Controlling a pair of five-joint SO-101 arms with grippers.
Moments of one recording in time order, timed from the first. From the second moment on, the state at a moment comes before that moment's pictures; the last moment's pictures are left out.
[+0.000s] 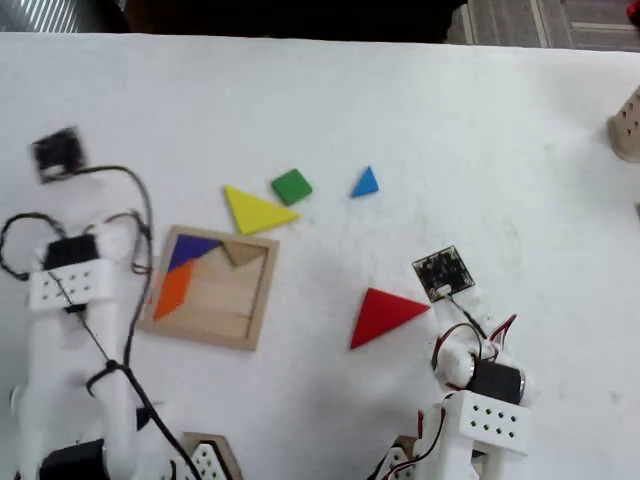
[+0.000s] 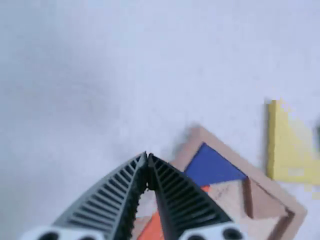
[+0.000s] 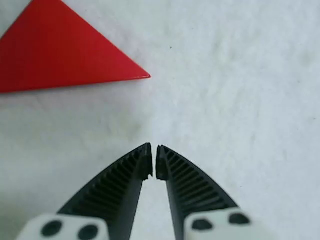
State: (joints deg) left arm -20.4 -27.7 45.6 49.9 14.6; right arm 12.7 -75.8 84.7 62.8 40.8
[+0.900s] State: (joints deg) left arm -33.8 -1.9 25.3 53.1 19.3; right arm 12.7 -75.8 84.7 62.8 40.8
